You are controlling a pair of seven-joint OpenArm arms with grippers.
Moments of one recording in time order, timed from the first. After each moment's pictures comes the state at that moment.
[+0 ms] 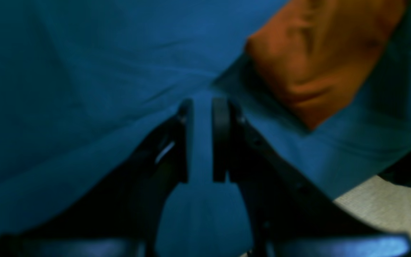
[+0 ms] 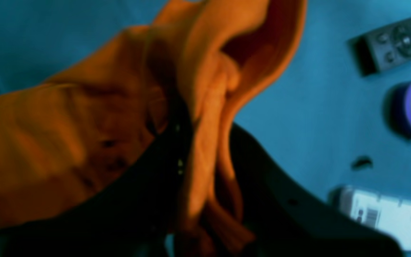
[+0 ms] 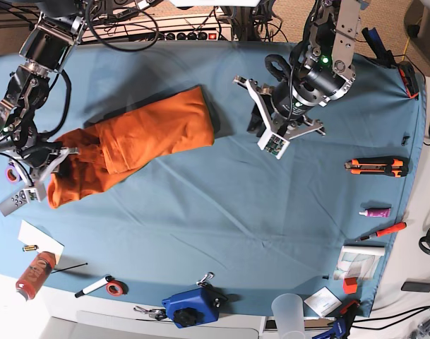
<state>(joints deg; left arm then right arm) 13.1 -6.9 15.2 123.1 -12.6 -9.6 61.3 8.3 22.6 28.2 91.7 25.7 35.5 -70.7</state>
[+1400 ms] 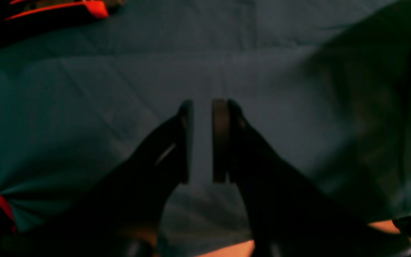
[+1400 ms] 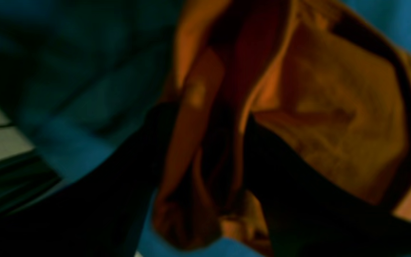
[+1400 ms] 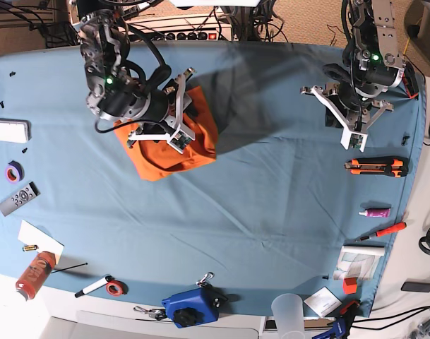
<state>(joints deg) 20.1 -9.4 -8.0 123.1 -16.0 -7.5 62.6 -5.9 15.4 -11.9 120.8 22.4 31.2 -76.8</state>
